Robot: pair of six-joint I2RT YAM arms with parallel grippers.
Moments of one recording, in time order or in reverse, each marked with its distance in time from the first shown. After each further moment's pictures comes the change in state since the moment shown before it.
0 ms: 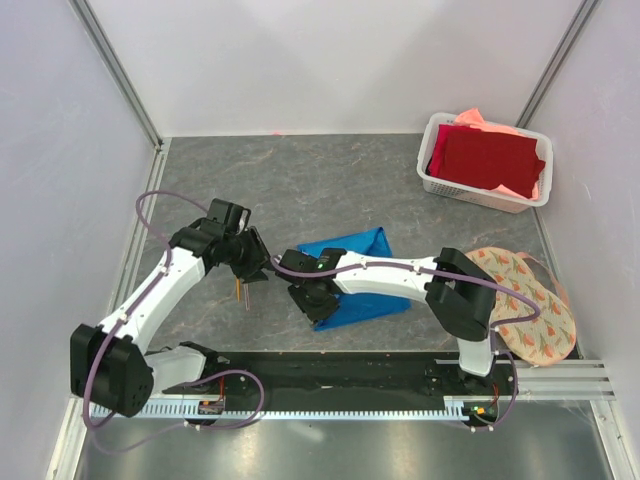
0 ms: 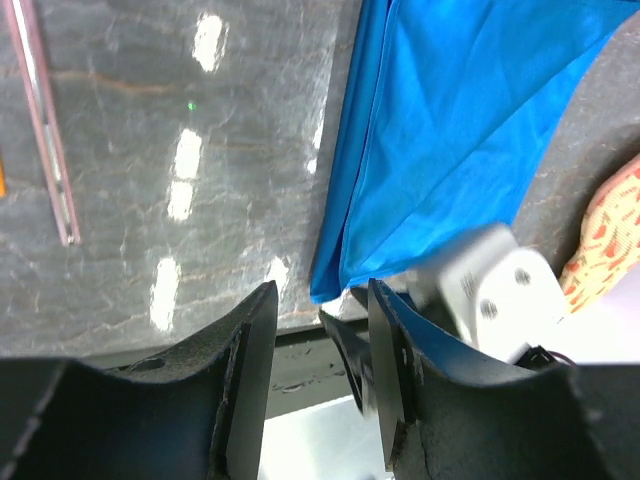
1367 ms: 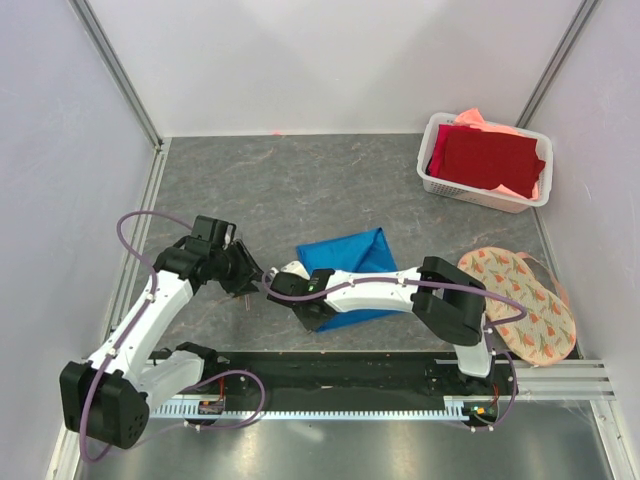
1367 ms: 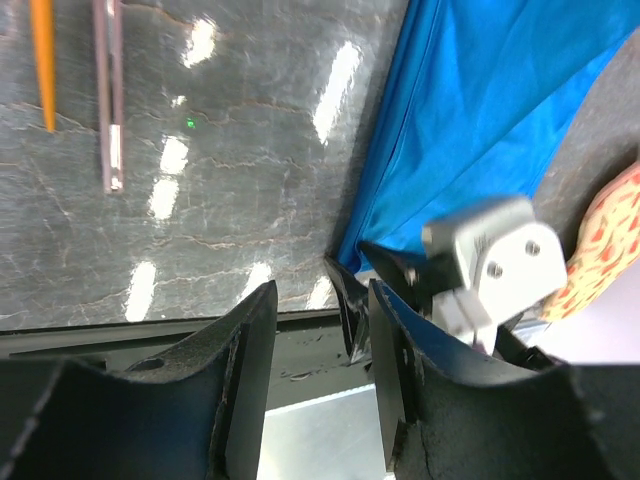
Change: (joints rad) left arm 0.051 -0.184 -0.121 -0.047 0.000 -0.037; right arm 0.091 0.058 -0.043 0.084 0.236 0.040
